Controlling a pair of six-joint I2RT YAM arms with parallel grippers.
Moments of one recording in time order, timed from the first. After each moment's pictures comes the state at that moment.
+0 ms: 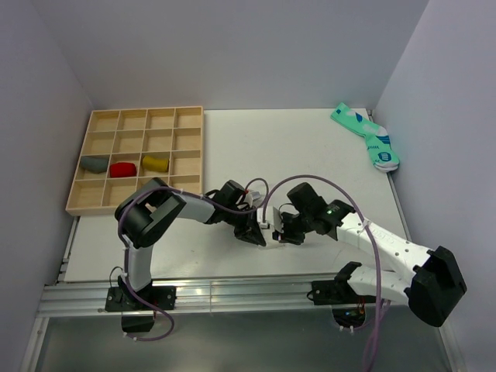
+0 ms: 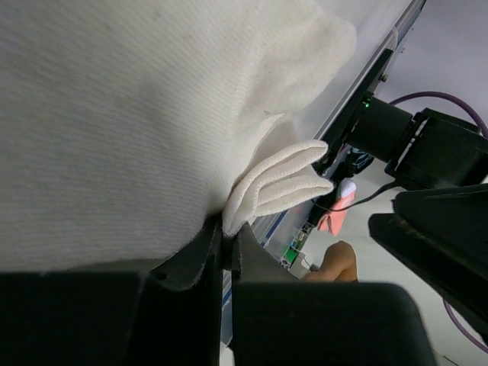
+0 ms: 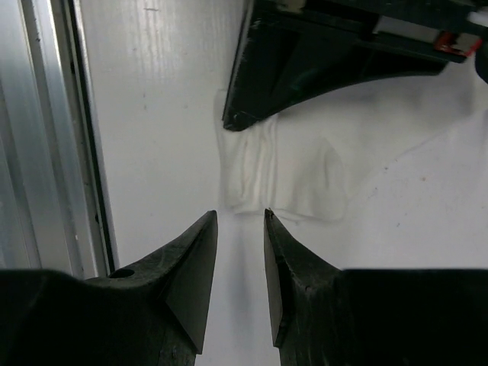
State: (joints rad) left arm -0.79 1.96 0.91 0.14 0.79 -0.91; right arm 0.67 1.08 0.69 -0.65 -0.44 -0.75
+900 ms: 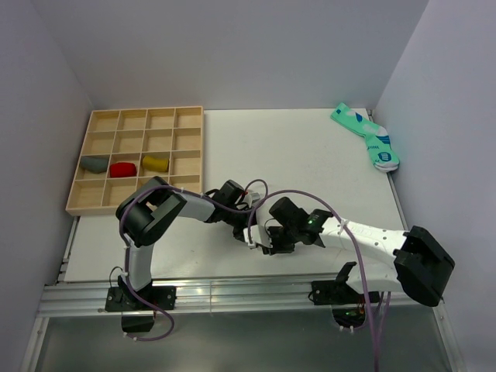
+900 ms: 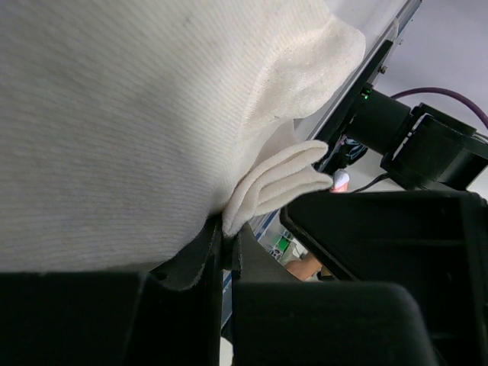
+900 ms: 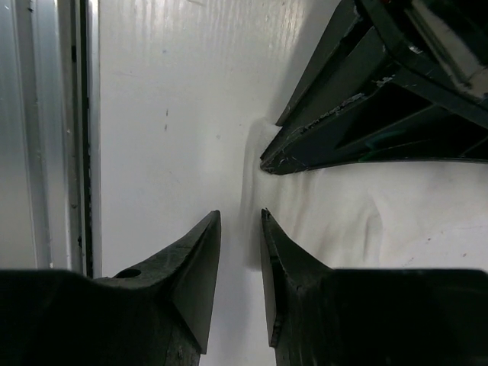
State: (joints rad) left arm -0.78 1.98 0.92 0.11 0.84 -0.91; right arm 0.87 1.20 0.61 -0.49 -0.36 -0.79
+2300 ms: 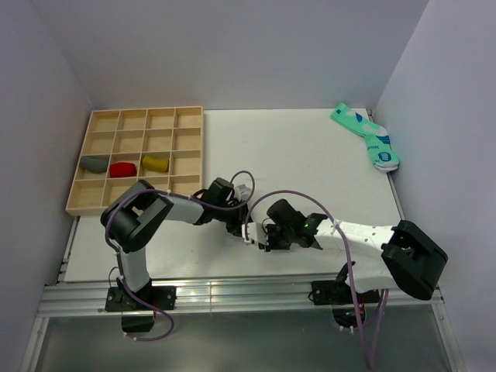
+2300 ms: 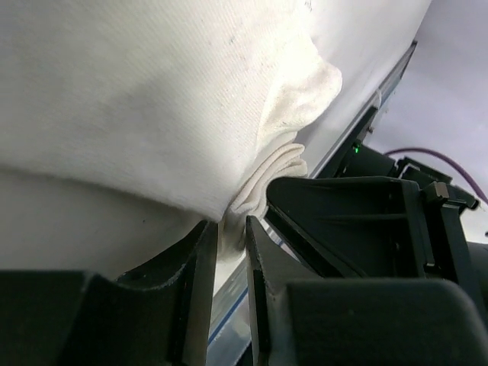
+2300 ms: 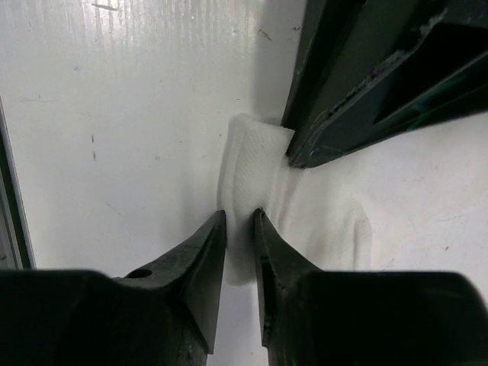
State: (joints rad) left arm -0.72 1.88 0.82 0.22 0.70 -0.97; right arm 0.87 1.29 0.54 -0.28 -0.25 -0.72
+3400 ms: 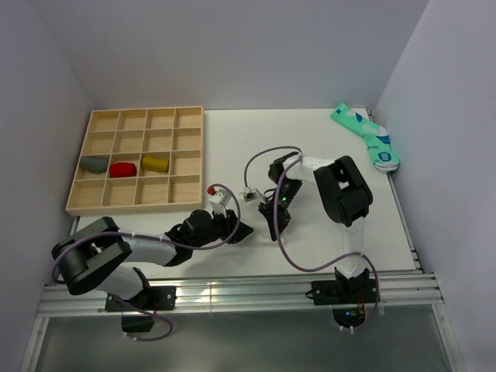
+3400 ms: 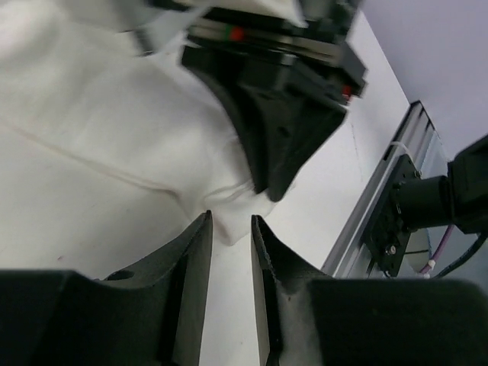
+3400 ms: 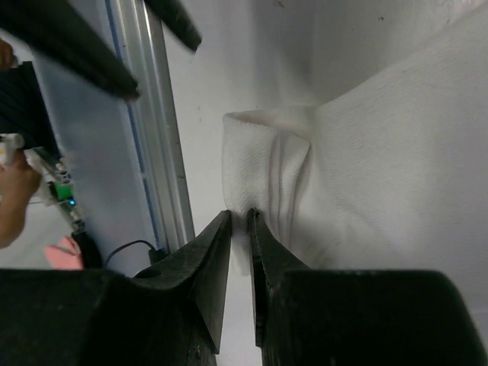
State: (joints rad) left arm -0.94 1.43 0.33 0.80 0.08 -0.70; right arm 0.48 2.04 1.29 -1.24 -0.82 -0.98
